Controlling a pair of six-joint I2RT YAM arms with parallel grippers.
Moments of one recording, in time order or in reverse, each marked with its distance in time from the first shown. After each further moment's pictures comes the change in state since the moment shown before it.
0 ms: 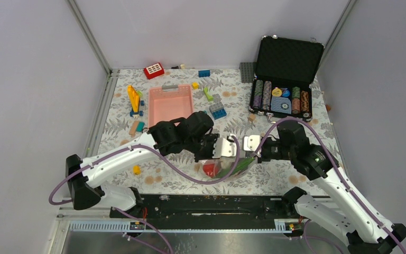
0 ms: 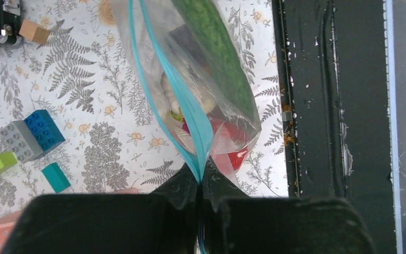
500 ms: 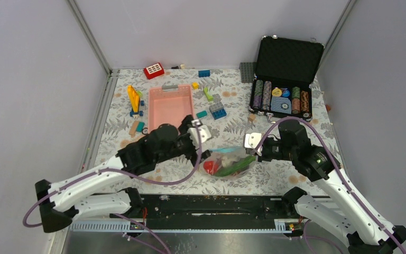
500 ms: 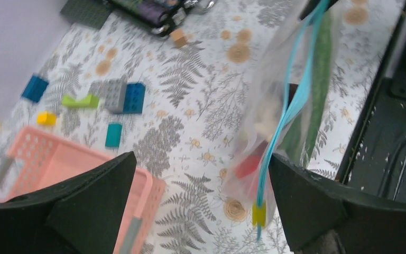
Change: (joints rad) left arm 0.006 -0.343 -0.318 0.425 -0.347 -0.306; right arm 0.000 -0.018 0.002 -0.008 0.043 0.063
